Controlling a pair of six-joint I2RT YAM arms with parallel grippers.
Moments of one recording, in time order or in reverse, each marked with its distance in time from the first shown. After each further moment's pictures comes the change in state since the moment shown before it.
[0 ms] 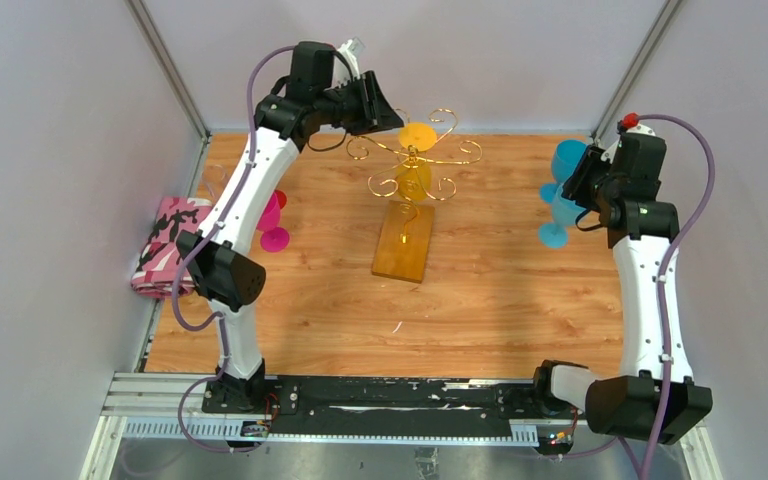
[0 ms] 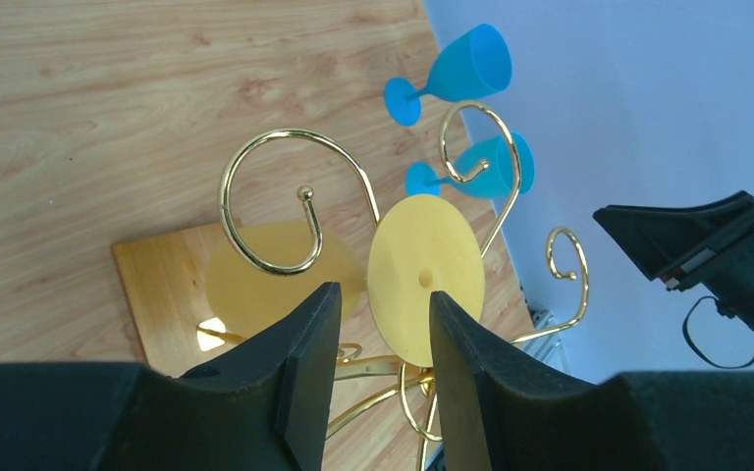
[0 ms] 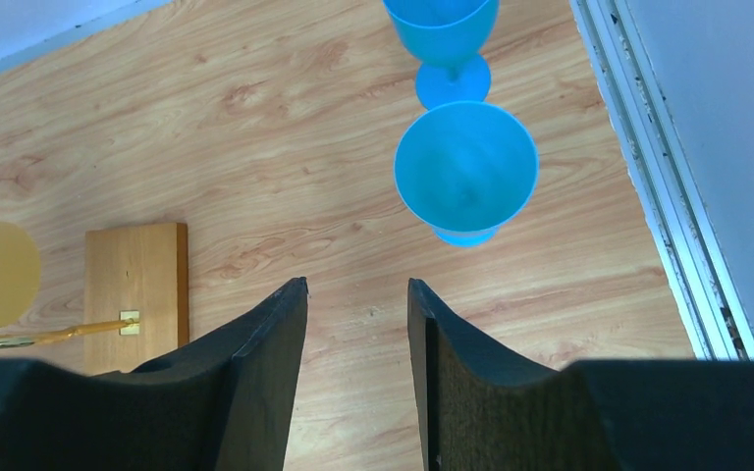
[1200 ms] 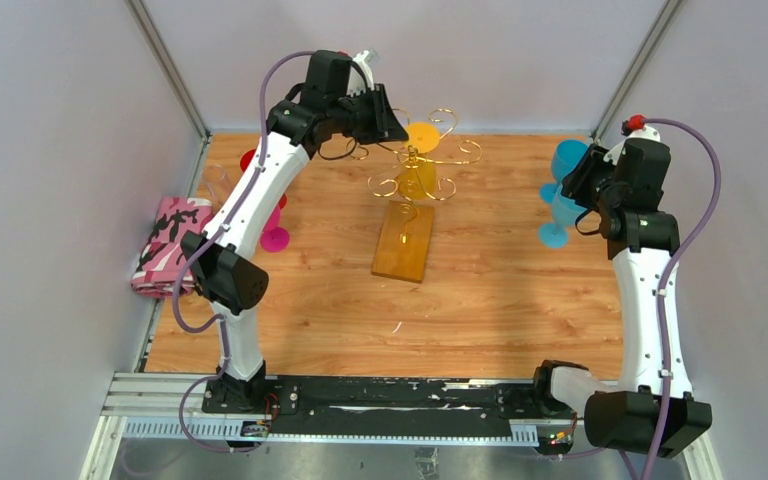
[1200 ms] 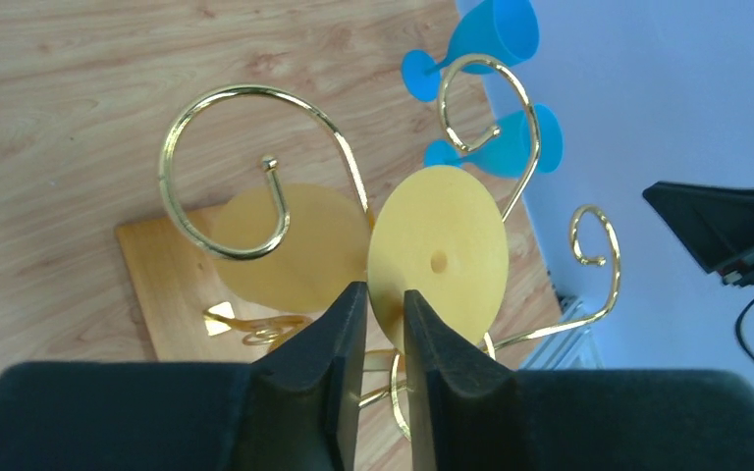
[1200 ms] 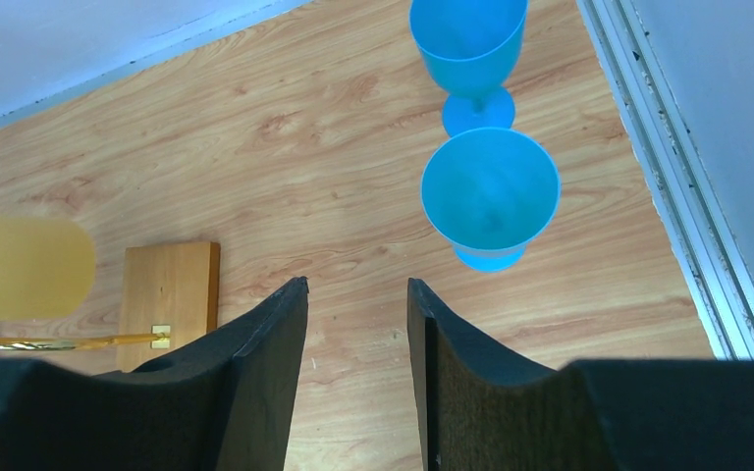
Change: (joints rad) left arm -0.060 -0.010 -0.036 -0.026 -0.085 0.047; right arm 0.000 -0.061 -0.049 0.087 -0.035 0.027
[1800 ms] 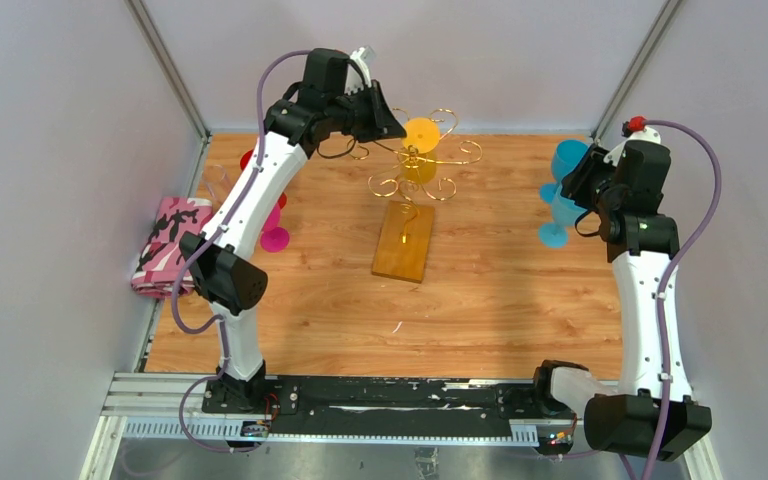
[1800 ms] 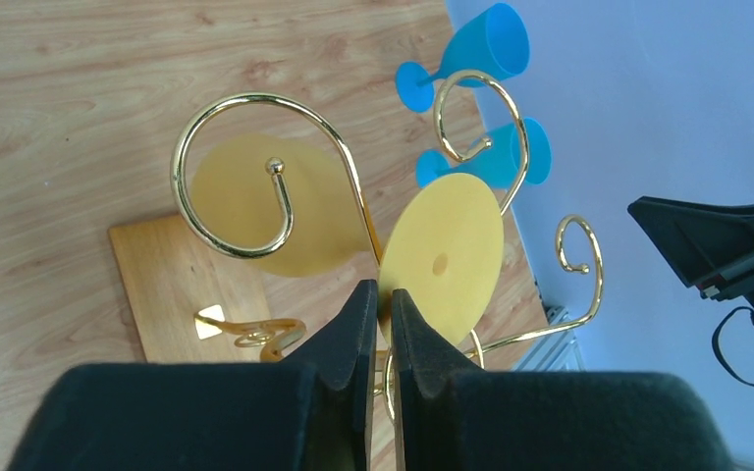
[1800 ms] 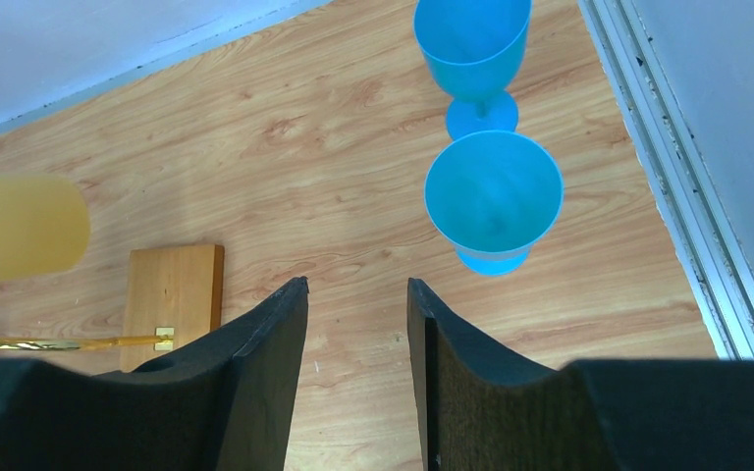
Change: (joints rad) left arm 0.001 -0.006 0.001 0.011 -0.007 -0.033; right arm 0.000 -0.015 -0.019 0.019 -0.006 0.003
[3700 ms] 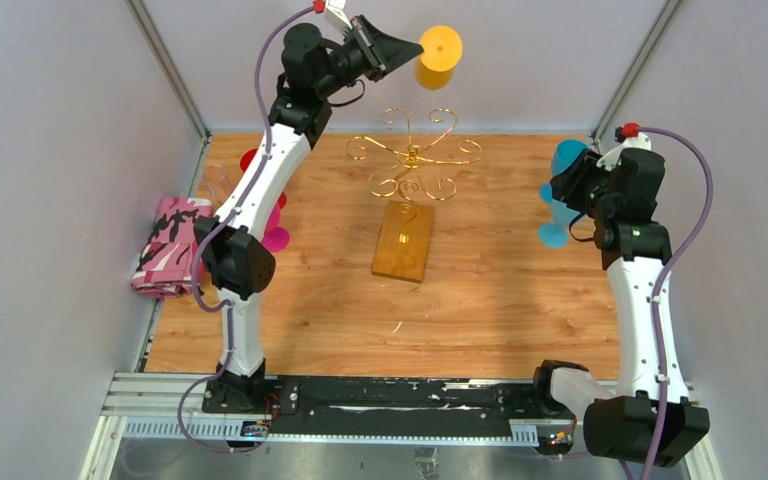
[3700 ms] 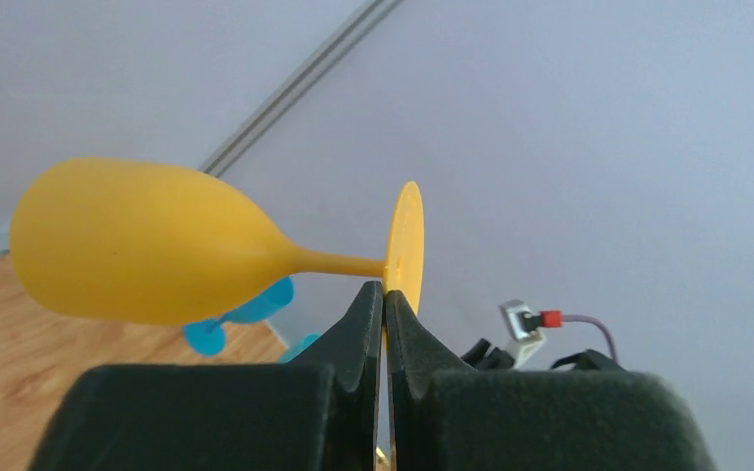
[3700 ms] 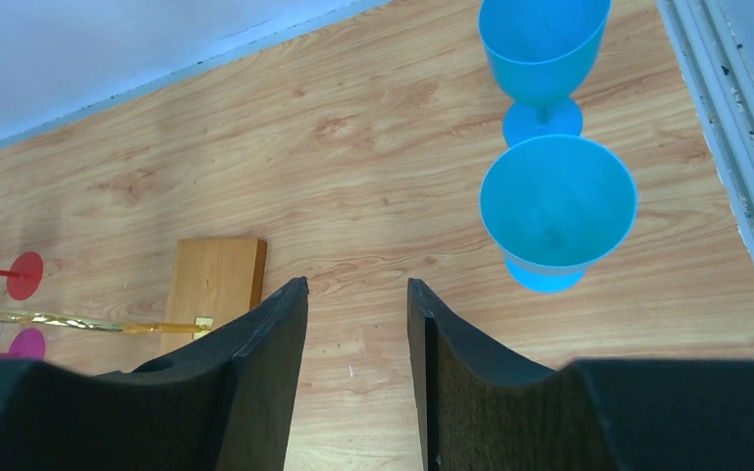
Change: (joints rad) left arm 0.072 0.143 0.079 0.780 0.161 -0.423; right arm 0.000 -0.027 -0.085 0.094 -0.105 0.033
